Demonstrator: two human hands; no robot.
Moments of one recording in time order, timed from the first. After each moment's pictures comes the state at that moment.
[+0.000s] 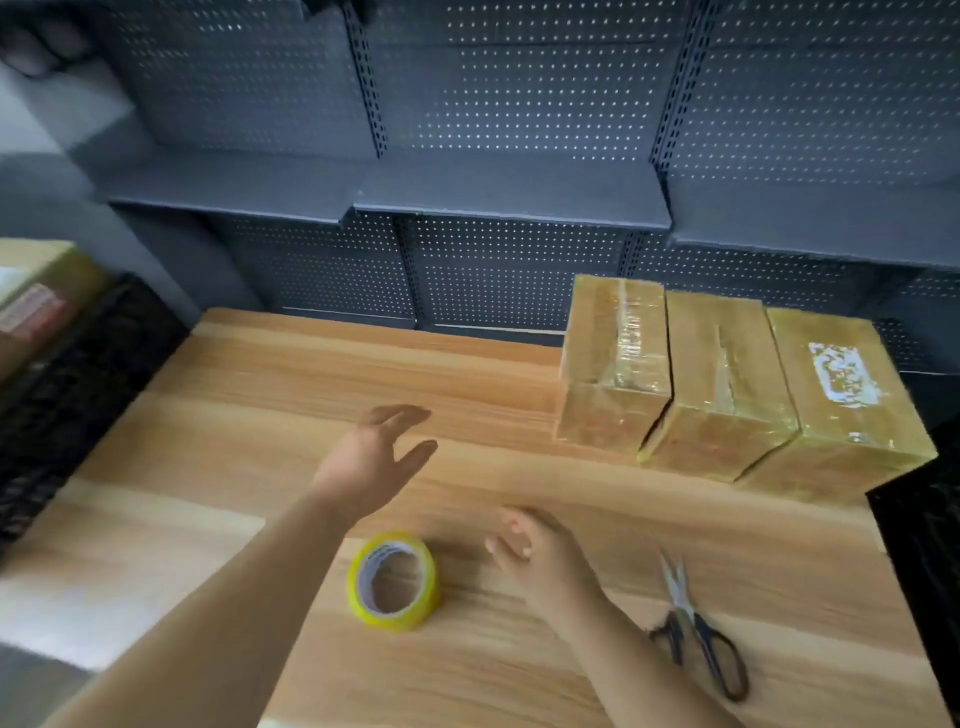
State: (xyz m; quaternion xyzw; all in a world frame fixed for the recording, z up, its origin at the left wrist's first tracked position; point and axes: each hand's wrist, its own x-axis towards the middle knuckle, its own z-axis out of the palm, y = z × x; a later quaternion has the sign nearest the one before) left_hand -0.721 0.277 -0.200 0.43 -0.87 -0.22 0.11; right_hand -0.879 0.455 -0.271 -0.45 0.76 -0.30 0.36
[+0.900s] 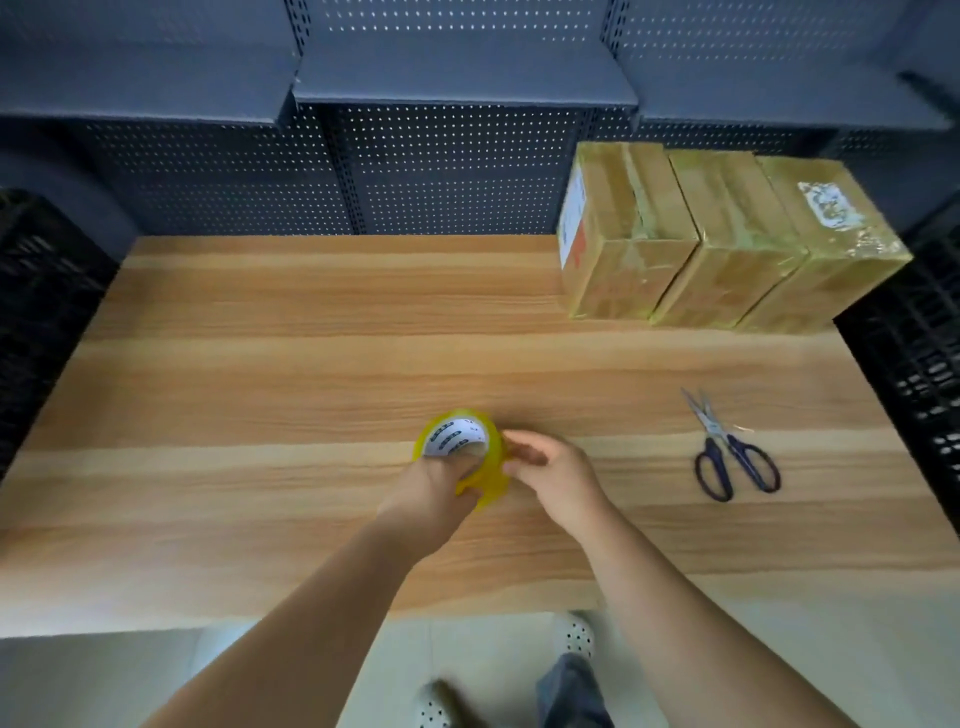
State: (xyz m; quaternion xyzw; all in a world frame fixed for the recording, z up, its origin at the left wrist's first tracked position) left_hand -0.612 0.343 -0.291 0.32 -0.90 -0.30 -0.07; right_hand -0.755 0.450 -0.321 -0.23 0.78 -0.44 0.37
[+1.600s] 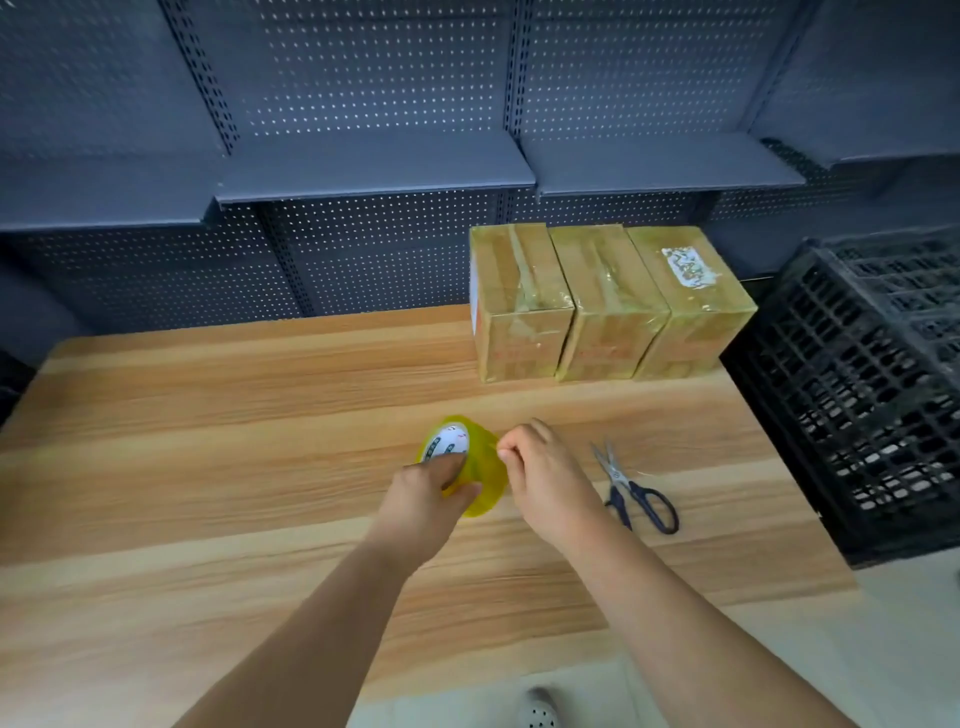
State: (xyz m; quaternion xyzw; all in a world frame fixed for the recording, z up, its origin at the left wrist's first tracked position) left_hand -0.719 0.383 -0.233 0.32 -0.84 -0.43 0.07; right_hand -0.849 0.498 -0.232 -0.46 0.83 -0.30 0.10
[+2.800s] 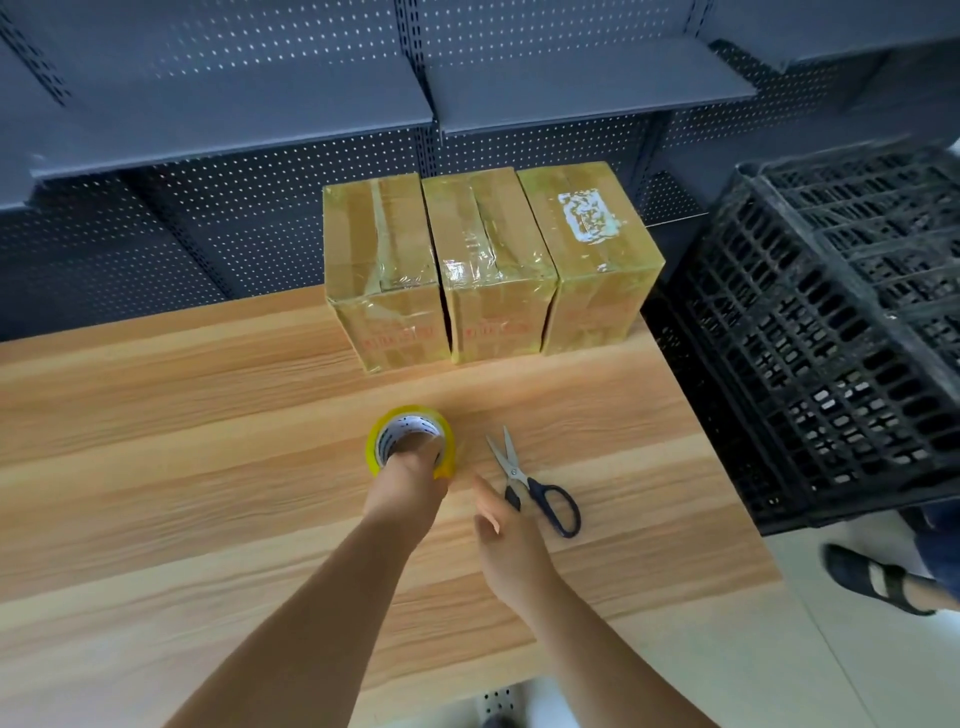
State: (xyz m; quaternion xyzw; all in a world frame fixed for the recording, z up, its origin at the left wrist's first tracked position) left_hand -0.873 0.443 -0.311 0.35 -0.89 -0.27 -0.09; right_hand -0.909 0.595 -0.328 -0.18 0.79 -0.43 0.40
